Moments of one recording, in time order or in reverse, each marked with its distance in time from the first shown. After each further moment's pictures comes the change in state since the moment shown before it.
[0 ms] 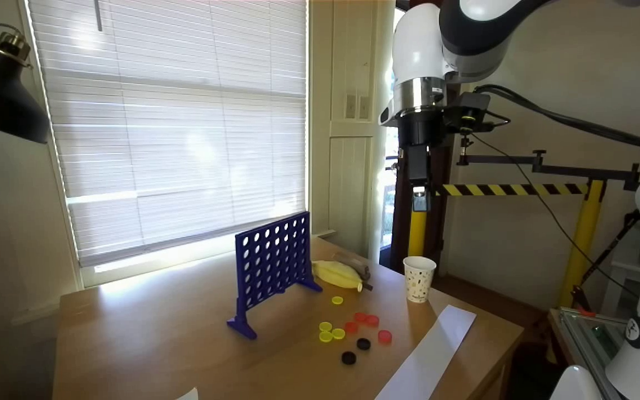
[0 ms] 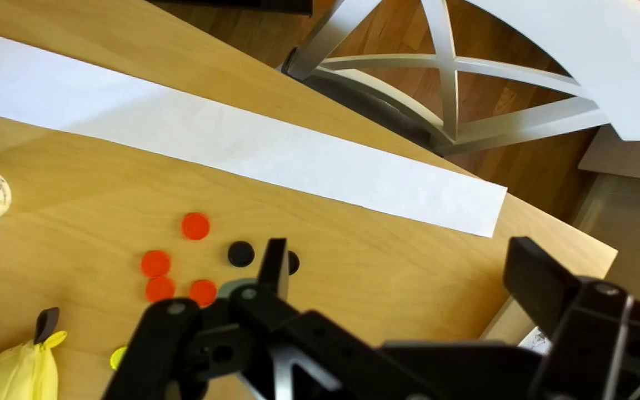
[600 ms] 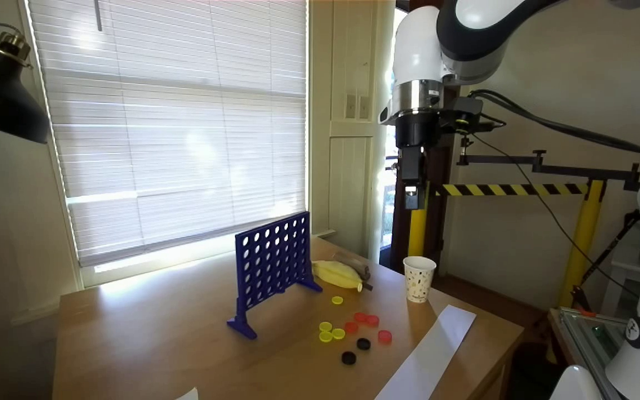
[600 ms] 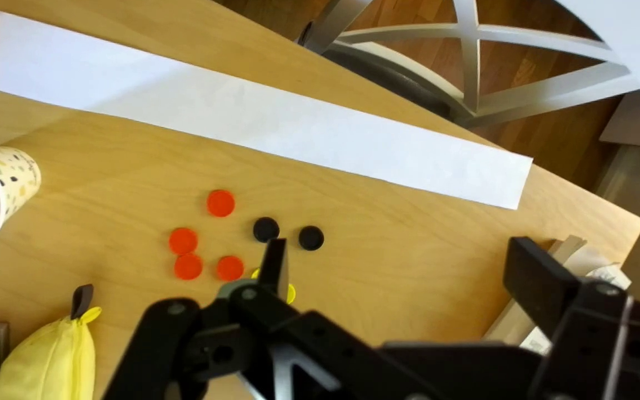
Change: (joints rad) arm -0.039 0.004 0.005 -0.007 -0.026 0.054 0.005
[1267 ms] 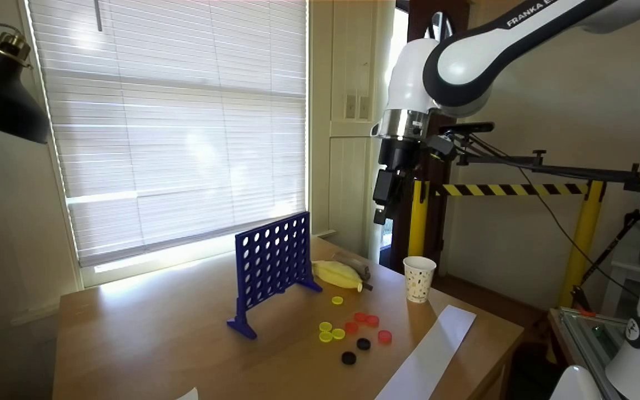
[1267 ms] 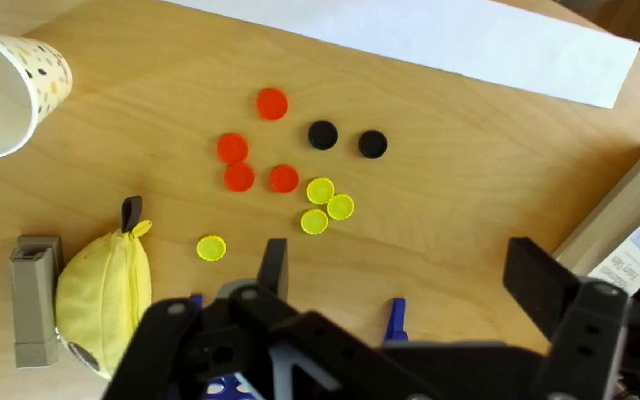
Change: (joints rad) arm -0.045 0.078 -0.004 -0.069 -0.056 0.323 -0.015
